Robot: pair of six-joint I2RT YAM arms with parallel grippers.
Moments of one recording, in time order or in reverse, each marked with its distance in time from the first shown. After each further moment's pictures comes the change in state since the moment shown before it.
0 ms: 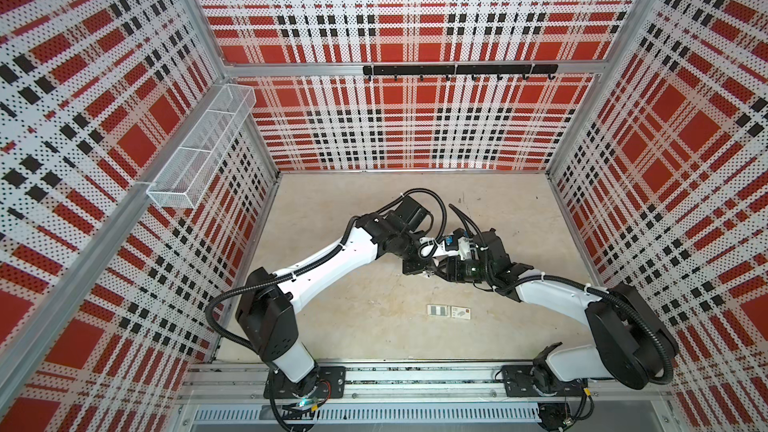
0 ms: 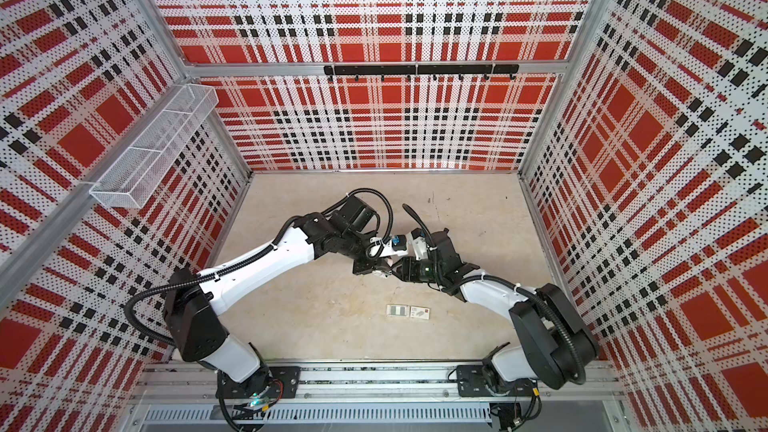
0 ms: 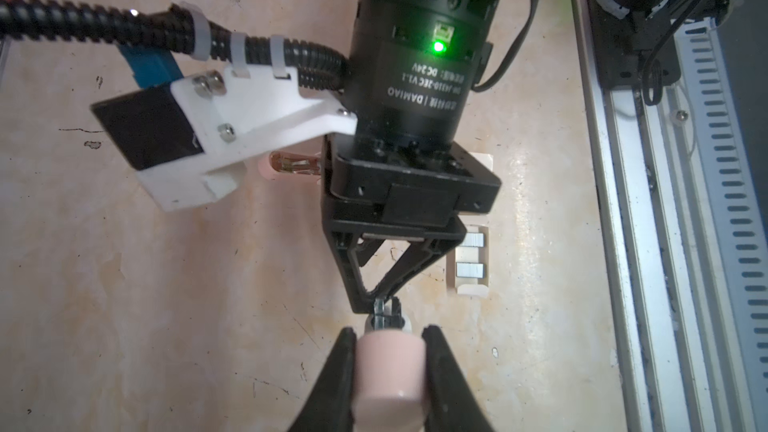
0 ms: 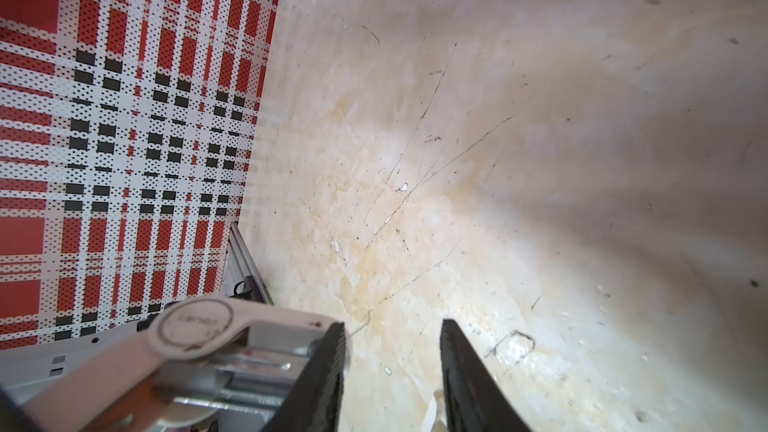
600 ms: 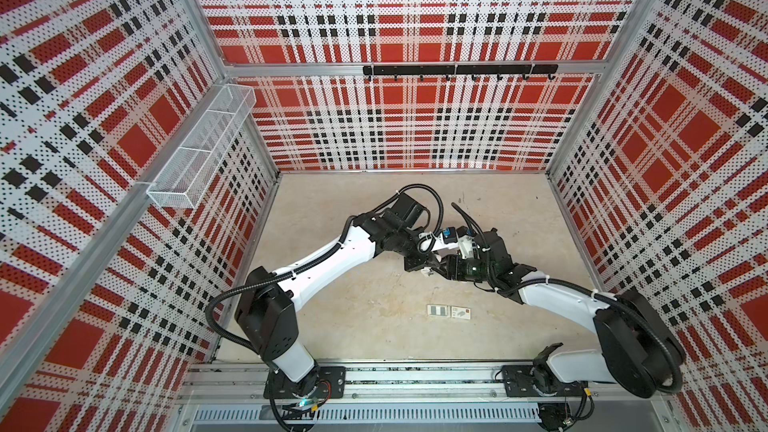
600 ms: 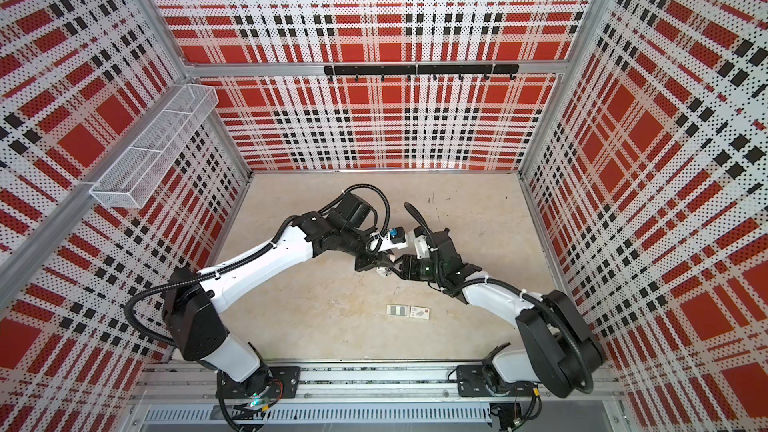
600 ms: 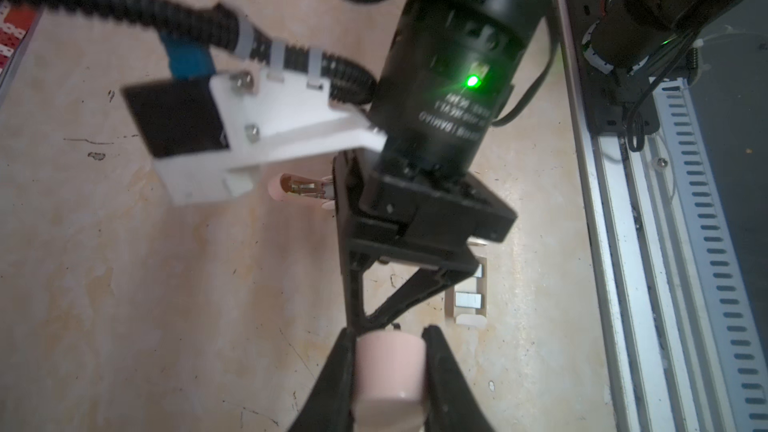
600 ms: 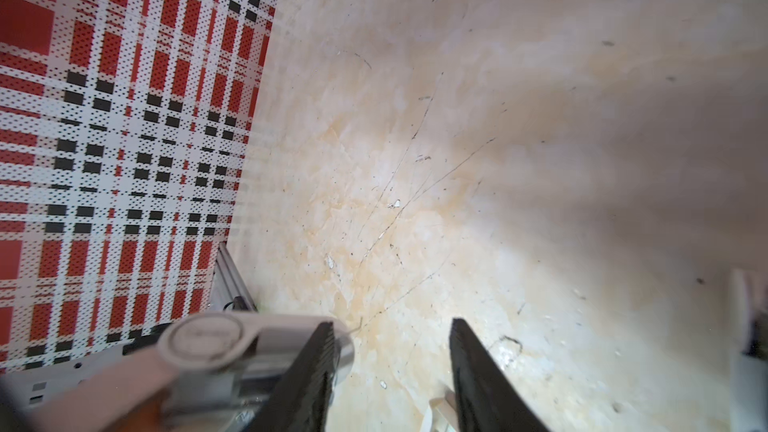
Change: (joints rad) left arm 0.066 0.000 -0.027 0.067 0.093 -0.055; right arm 0.008 -0.092 -0.001 -0.062 0.109 -0.014
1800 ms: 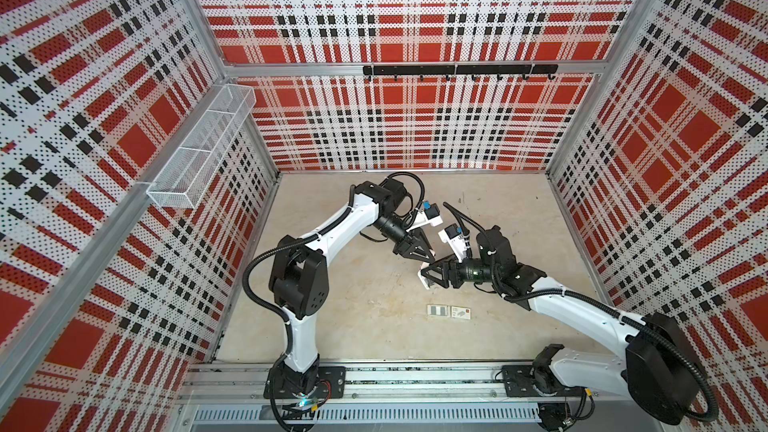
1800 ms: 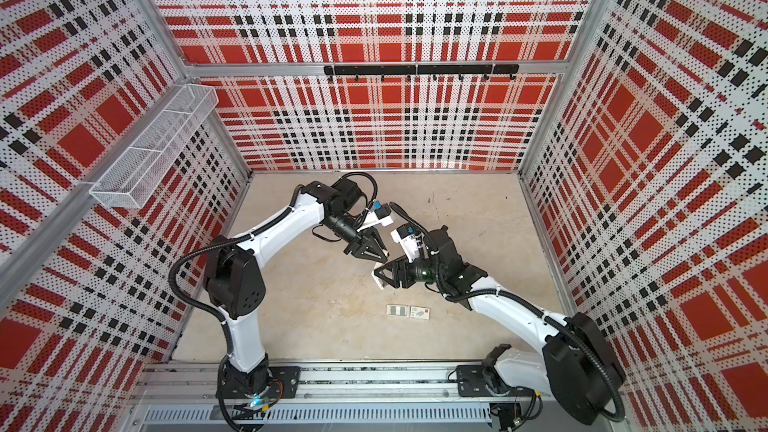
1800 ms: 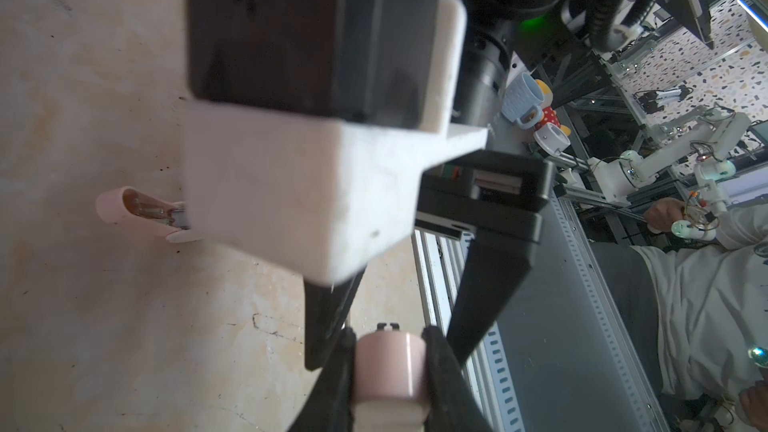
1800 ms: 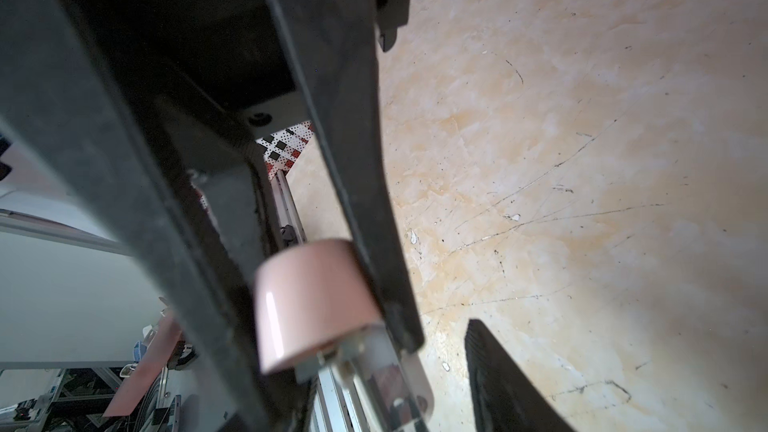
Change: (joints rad) left arm 0.172 0.306 0.336 -0.550 0.605 0.222; right arm 0.091 -0.105 0.053 -0.014 -0.172 -0.195
